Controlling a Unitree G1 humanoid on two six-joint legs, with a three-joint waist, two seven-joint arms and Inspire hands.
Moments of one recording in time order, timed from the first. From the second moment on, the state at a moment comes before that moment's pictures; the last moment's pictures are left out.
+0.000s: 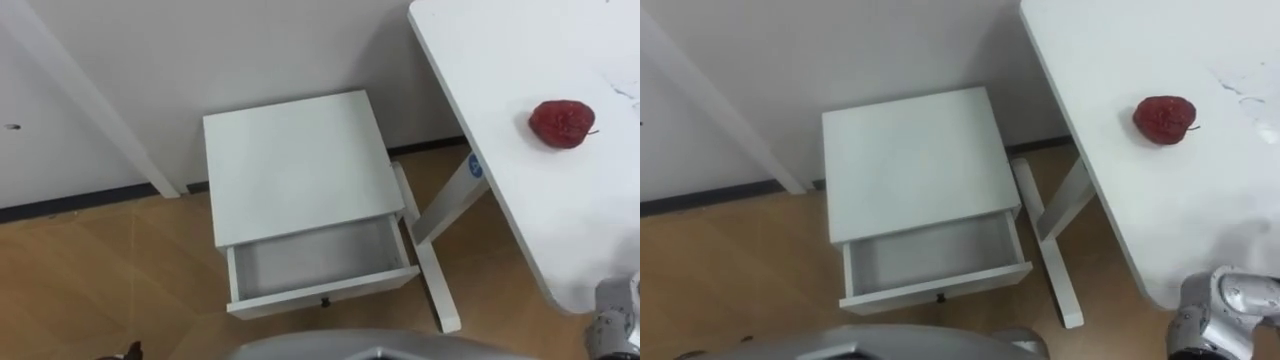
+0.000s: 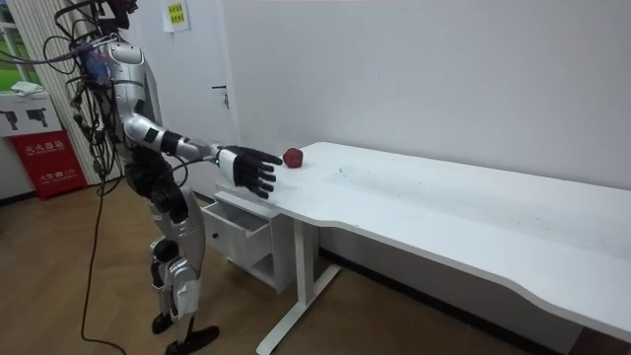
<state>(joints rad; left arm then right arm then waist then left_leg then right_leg) 0.28 0.24 0.11 1.16 0.27 -0.11 0.17 0.18 -0.27 -0.38 0.37 0.35 -0.35 -0.99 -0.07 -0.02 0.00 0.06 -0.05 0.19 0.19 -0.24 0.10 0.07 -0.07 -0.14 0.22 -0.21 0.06</state>
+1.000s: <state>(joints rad) 0.28 0.24 0.02 1.15 0.27 -0.11 0.14 0.18 -0.29 -0.20 0.26 0.15 -0.36 -0.72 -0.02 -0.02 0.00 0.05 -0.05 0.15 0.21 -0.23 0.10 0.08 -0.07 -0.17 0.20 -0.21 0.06</state>
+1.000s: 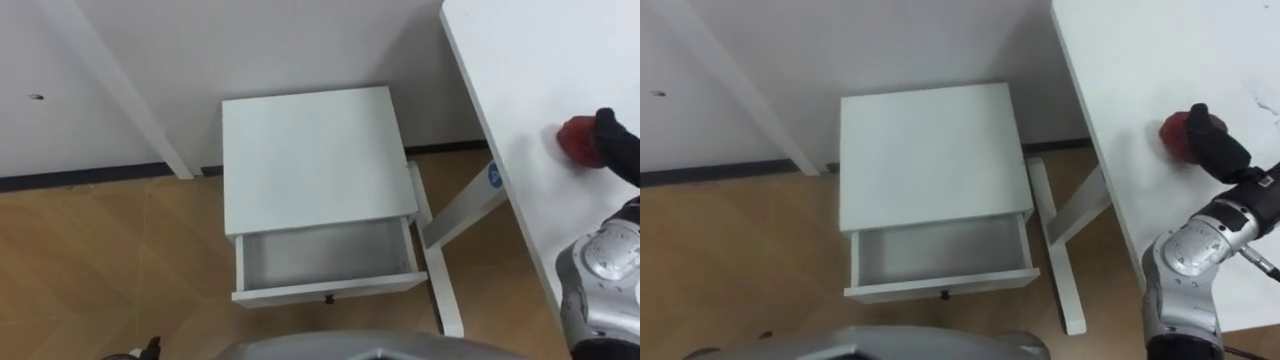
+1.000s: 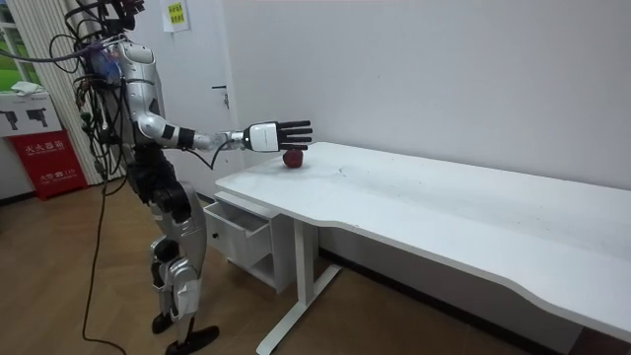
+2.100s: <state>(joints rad) 0.28 0.26 0.04 1.12 0.29 -0.06 0.11 0.06 -0.37 -0.20 0.53 0.15 -0.22 -0.37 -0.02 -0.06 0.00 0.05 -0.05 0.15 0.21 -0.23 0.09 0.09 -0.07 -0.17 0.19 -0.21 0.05</state>
